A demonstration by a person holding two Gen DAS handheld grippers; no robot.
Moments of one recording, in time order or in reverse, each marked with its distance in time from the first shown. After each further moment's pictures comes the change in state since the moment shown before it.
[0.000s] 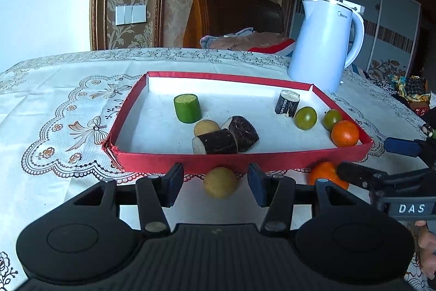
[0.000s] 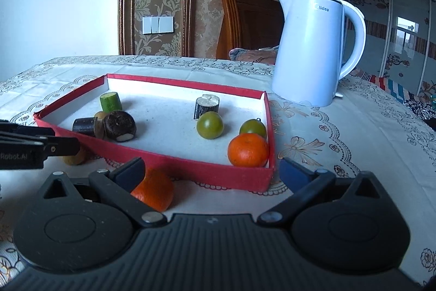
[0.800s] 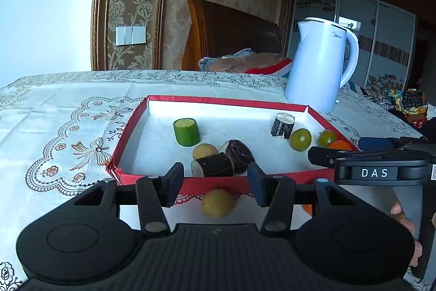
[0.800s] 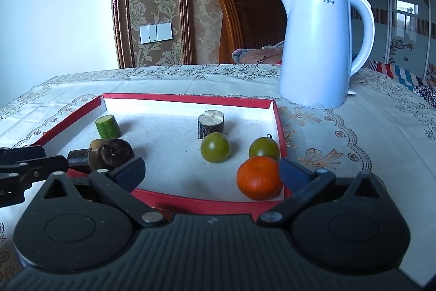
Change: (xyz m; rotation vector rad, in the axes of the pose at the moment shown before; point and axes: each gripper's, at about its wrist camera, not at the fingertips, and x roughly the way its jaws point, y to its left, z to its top) left arm -0.011 -0.001 0.005 0.007 -0.100 -0.012; right arm 0.032 -0.004 0.027 0.076 -0.023 0.019
